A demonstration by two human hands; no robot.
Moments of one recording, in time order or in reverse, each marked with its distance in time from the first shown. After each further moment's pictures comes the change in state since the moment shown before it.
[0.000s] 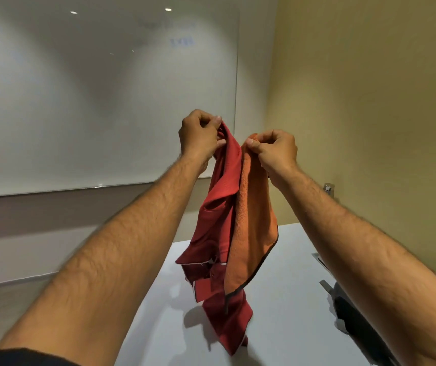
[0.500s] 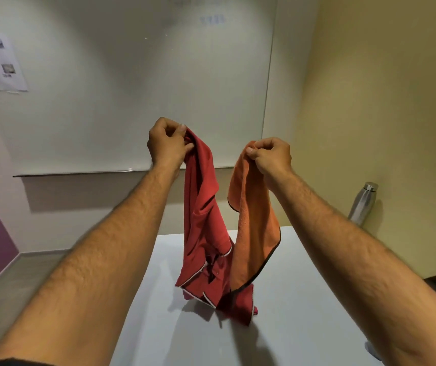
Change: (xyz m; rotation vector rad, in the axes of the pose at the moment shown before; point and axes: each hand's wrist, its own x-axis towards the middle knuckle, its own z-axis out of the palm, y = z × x) left_hand 0.045 -0.072 -0.075 0.051 0.292 -0.053; right_hand 0.032 0.066 0.075 0.050 -0.125 0.165
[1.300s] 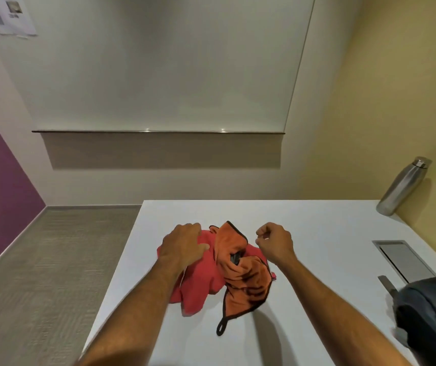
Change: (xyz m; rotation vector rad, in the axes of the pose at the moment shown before) left_hand -0.110 -0.231 -0.129 1.392 -0.726 -0.084; right_hand -0.094 0.255 0.015 -0.663 -0.398 0.133
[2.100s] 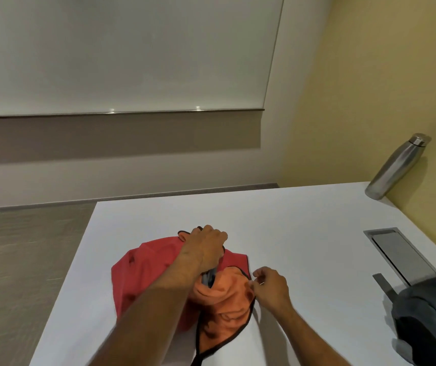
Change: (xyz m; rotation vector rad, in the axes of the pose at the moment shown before) left_hand 0.136 0.084 0.104 0.273 -0.152 0.437; right_hand 0.030 0.127 0.052 -0.051 -0.121 0.282
